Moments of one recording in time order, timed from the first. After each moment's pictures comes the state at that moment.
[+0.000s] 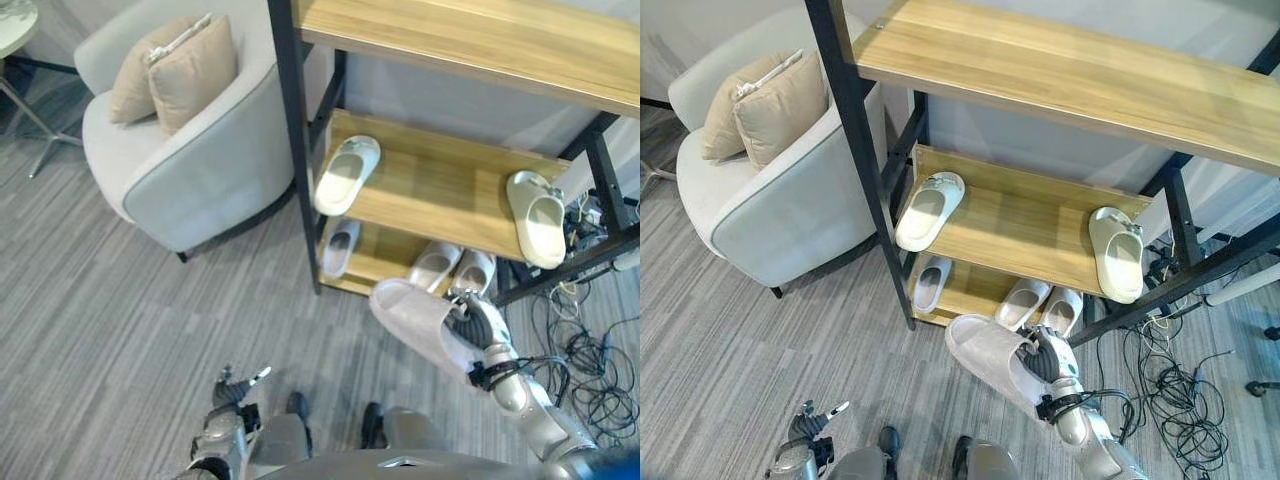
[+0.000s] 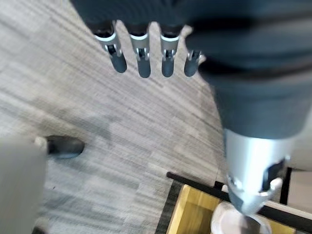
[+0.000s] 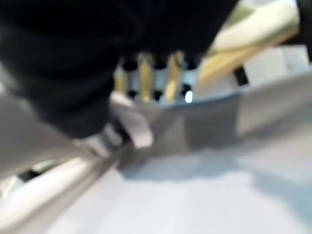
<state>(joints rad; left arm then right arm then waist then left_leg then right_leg) -0.06 0.20 -0.12 1.12 -0.41 -0.27 0.27 0.10 -0.45 0.35 0.32 -0.44 -0.22 -0.40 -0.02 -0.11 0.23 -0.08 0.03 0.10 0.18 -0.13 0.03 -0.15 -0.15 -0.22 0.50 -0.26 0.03</state>
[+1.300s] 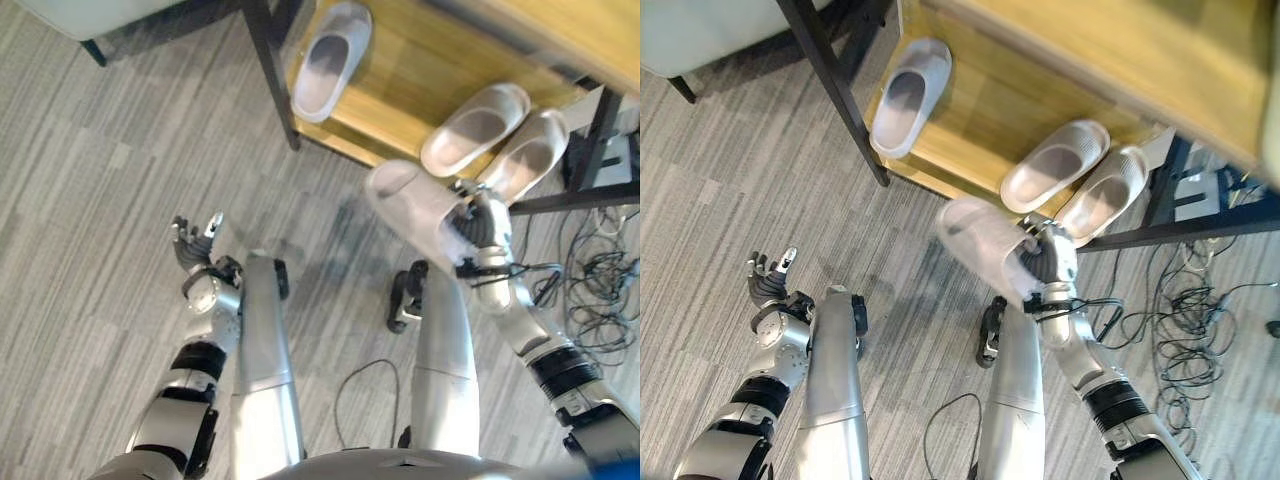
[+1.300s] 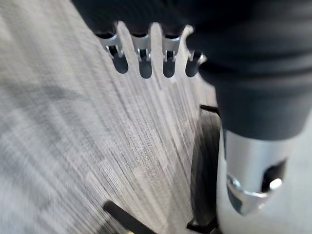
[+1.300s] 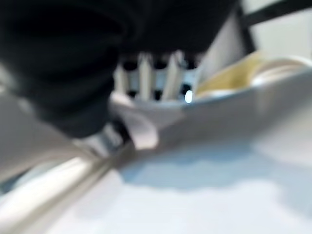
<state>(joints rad) -0.41 0.37 -0.06 0.70 -0.79 -0.41 0.46 -0.36 -0.48 0.24 0.26 -0.32 -0.17 -0.64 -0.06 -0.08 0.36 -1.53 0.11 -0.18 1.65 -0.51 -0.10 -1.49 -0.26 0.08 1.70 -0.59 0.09</state>
